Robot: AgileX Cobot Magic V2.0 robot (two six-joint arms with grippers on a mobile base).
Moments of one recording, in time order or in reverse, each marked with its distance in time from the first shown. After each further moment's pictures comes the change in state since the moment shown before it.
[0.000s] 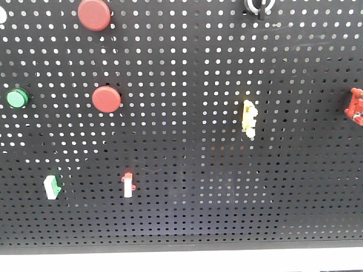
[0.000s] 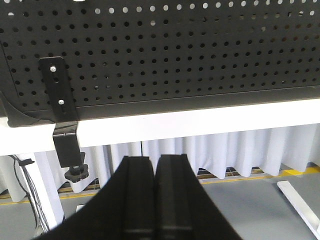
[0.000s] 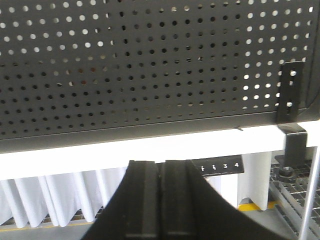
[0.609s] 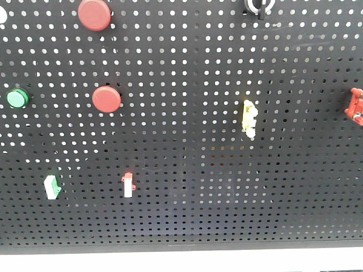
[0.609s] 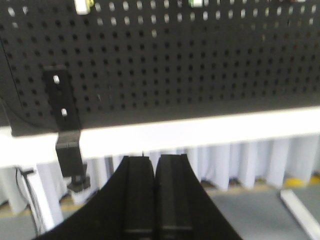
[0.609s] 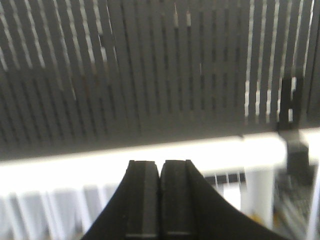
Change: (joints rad) left arm 0.000 0.000 0.000 -0.006 -0.074 -0.017; right arm 0.000 0.000 0.001 0.004 -0.100 0.011
